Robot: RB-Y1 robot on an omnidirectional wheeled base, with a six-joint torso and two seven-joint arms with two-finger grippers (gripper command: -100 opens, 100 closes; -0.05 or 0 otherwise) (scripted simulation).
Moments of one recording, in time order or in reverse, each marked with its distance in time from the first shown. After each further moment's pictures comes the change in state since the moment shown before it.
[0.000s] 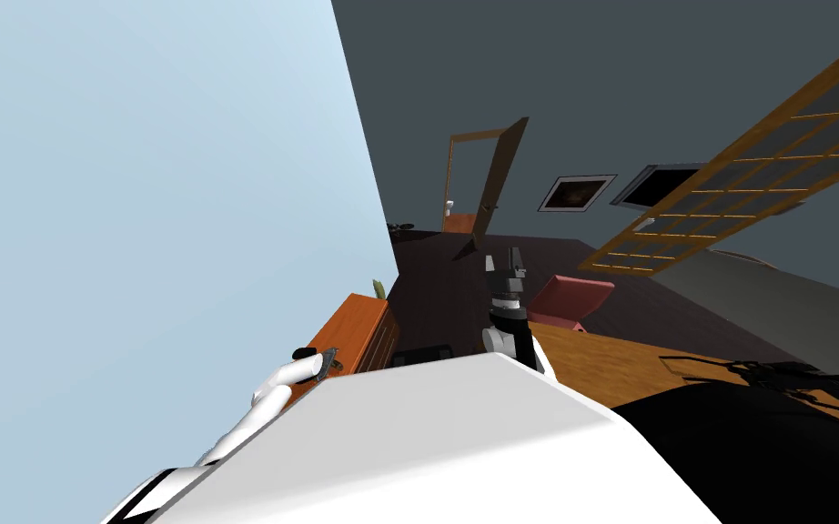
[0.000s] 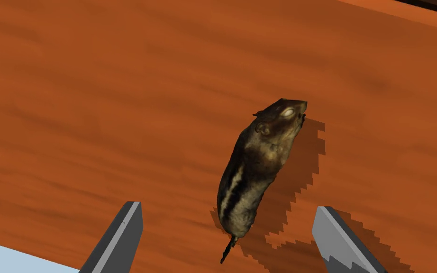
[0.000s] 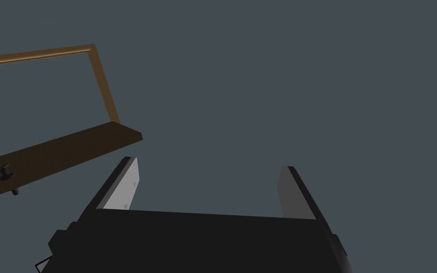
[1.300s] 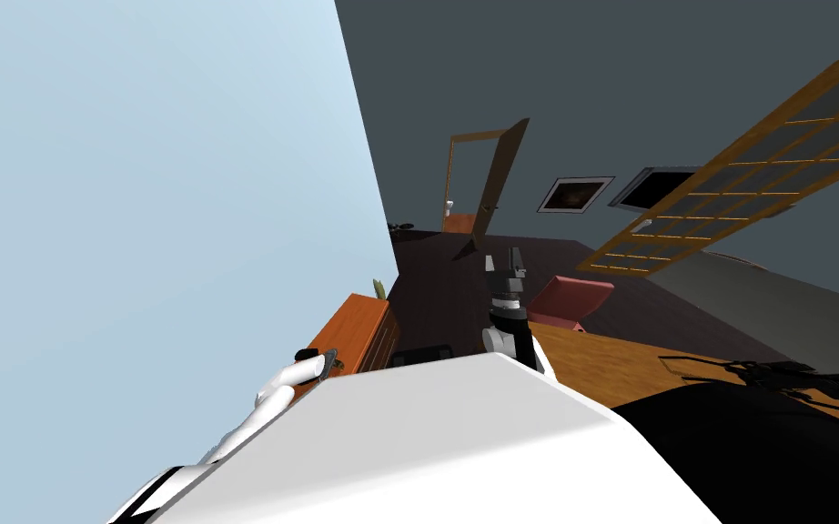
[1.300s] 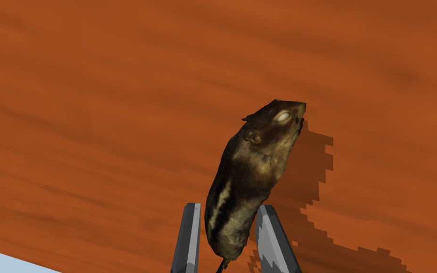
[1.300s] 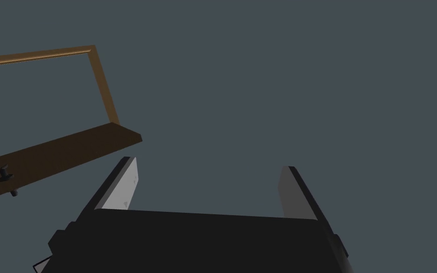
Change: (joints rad) left arm -0.002 -0.020 0.001 0.022 -0.021 -0.025 0.008; right arm 0.000 0.000 0.000 0.000 0.000 0.000 0.000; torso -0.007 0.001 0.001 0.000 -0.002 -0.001
